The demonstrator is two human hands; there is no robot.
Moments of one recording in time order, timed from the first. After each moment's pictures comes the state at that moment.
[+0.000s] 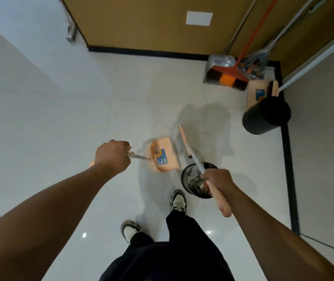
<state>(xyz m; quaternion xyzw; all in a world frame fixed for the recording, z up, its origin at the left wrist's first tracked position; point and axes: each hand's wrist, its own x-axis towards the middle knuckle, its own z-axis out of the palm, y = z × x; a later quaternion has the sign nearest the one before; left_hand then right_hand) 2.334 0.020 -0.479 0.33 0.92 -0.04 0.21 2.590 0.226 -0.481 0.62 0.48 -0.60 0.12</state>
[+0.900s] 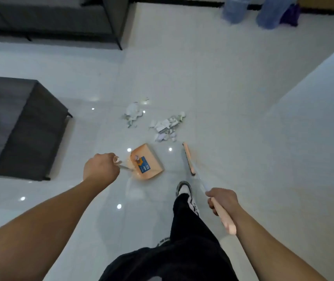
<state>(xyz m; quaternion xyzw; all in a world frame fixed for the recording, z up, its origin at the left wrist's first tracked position) 2.529 -0.688 -0.460 -0.52 0.84 0.12 0.12 2.296 -0.393 -0.467 0.15 0.76 -0.40 0.48</state>
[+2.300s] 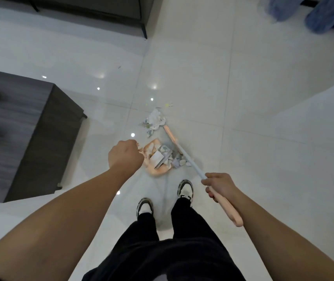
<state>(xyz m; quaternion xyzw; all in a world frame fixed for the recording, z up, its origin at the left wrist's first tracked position) 2.458 -0.971 -0.478 -0.55 0.79 0.22 0.11 2.258 -0.747 -0.473 0.07 0.78 -0.31 0.53</state>
